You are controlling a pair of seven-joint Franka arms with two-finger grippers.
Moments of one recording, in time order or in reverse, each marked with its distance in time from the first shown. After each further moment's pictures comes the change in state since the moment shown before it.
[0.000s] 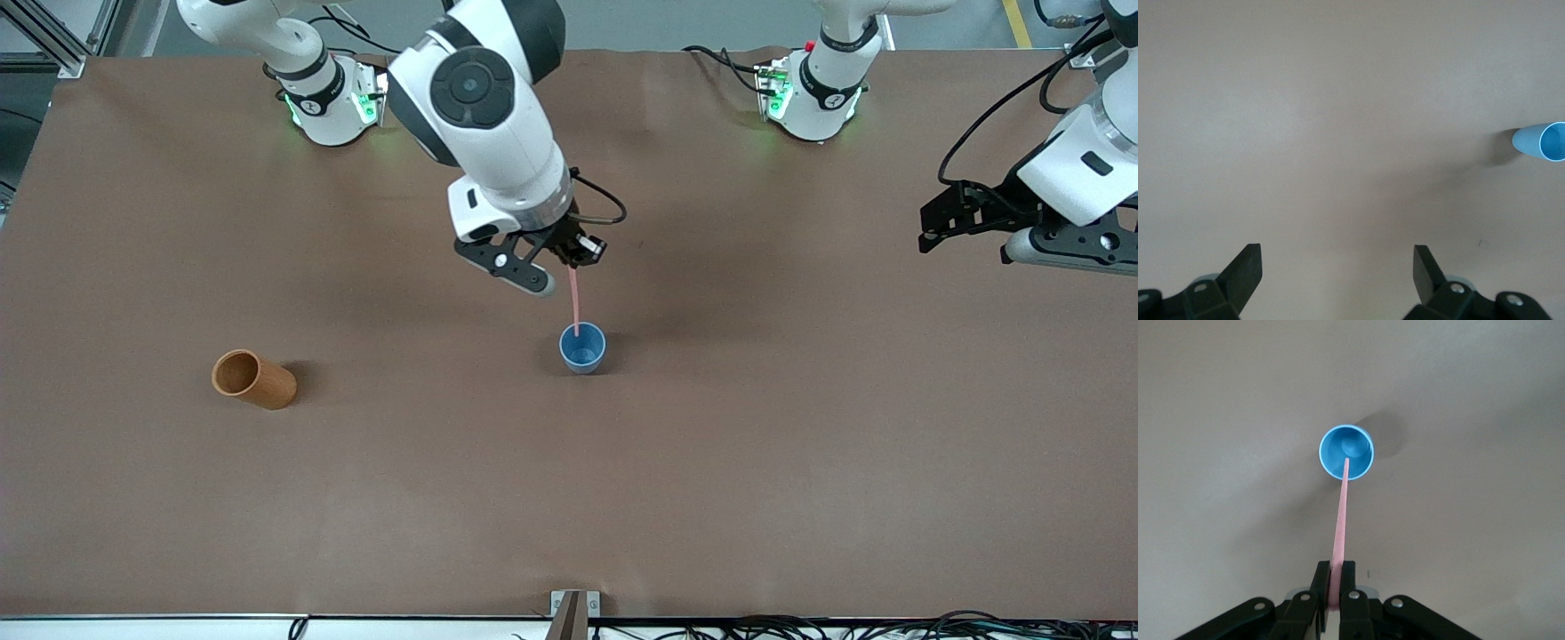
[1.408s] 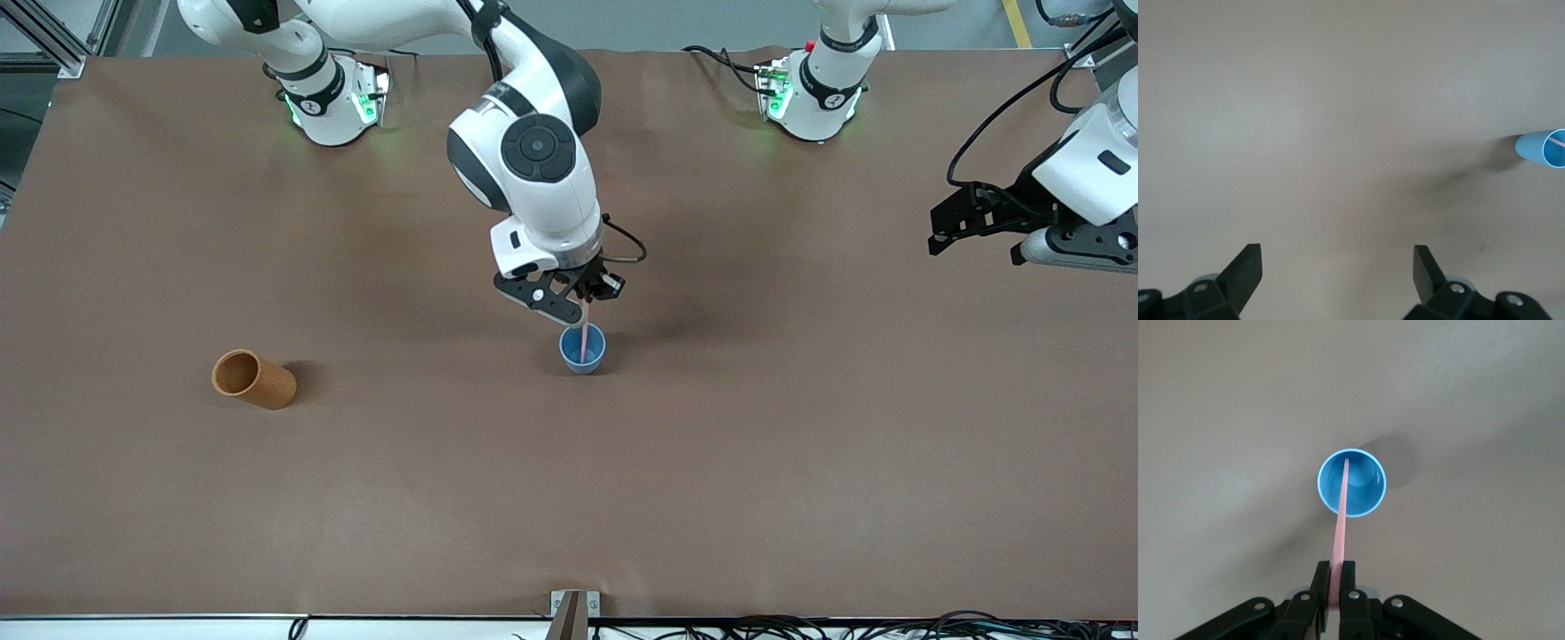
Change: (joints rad) left arm 0.014 -0.001 0.002 0.007 0.001 0.006 0.001; right arm 0.029 0.111 -0.004 -0.020 -0.097 0.131 0.000
